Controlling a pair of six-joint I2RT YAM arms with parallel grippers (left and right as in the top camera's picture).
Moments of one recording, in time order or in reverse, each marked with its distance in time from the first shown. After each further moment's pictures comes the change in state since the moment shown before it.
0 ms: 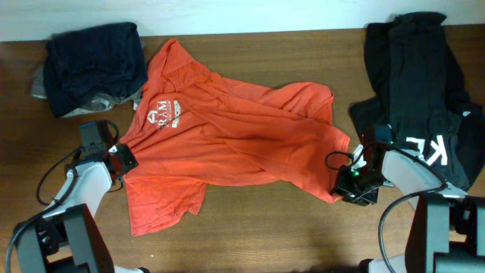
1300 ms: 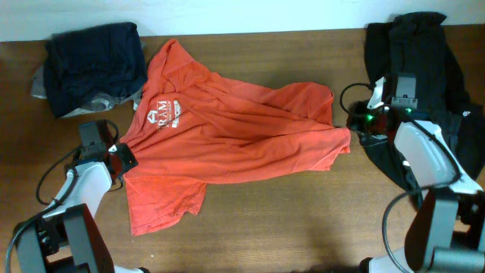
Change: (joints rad) left arm 0.000 0.000 0.001 0.011 0.000 0.000; right arm -0.031 0.066 0.335 0.312 0.037 0.025
